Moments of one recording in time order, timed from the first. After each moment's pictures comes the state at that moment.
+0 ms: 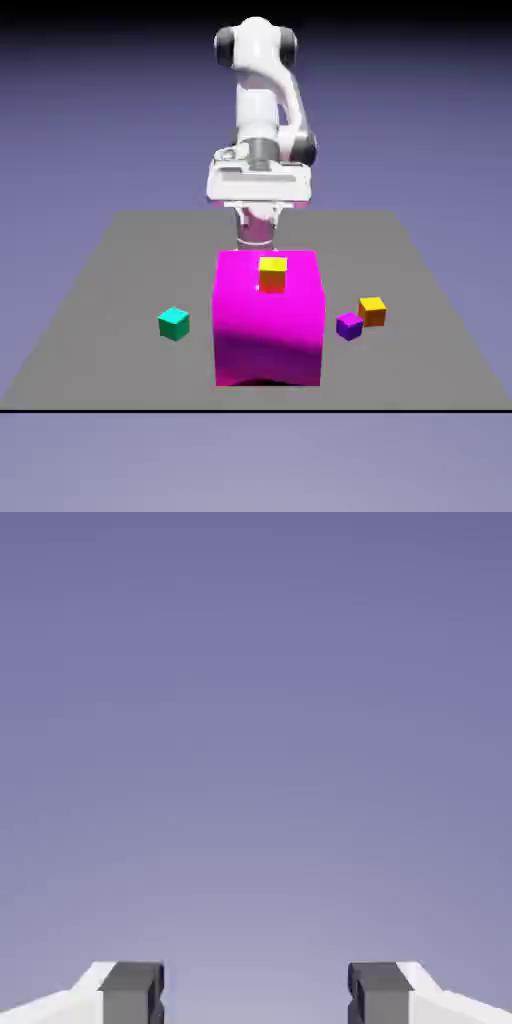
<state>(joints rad) 0.01 -0.53 -0.02 -2.78 0.01 2.98 0.73</state>
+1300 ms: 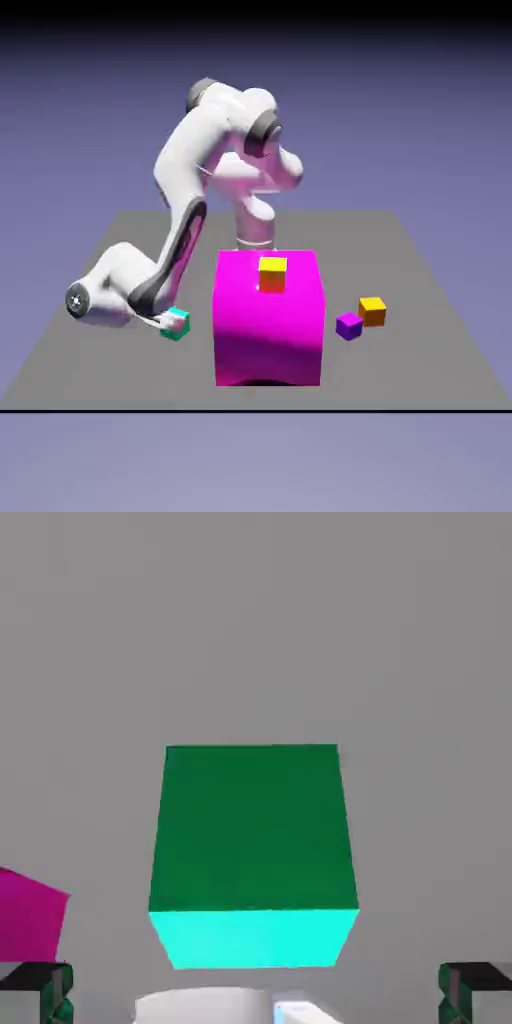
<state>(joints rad) -0.01 0.69 -0.60 -2.07 0.25 1.66 0.48</state>
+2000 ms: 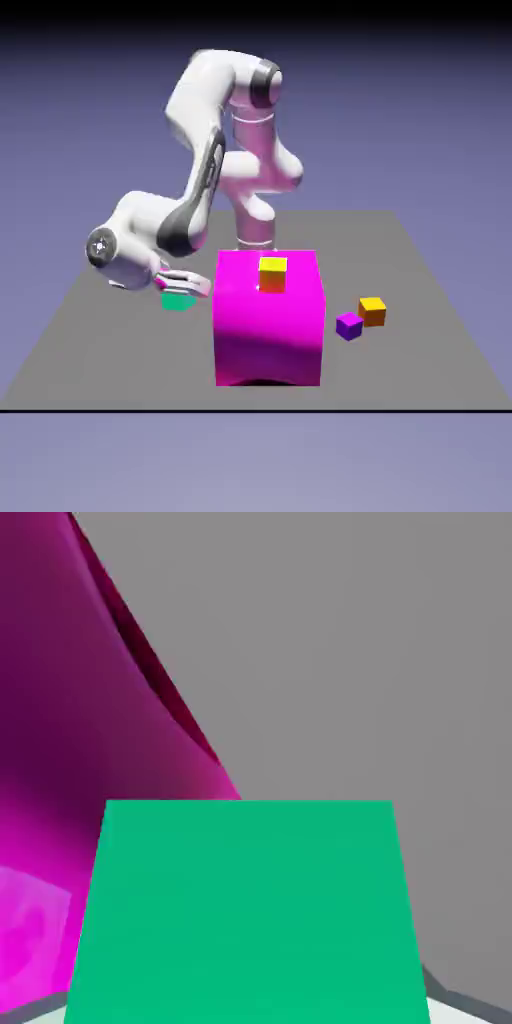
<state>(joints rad) -0.15 0.23 -0.24 -1.99 0.15 1.48 0.70</state>
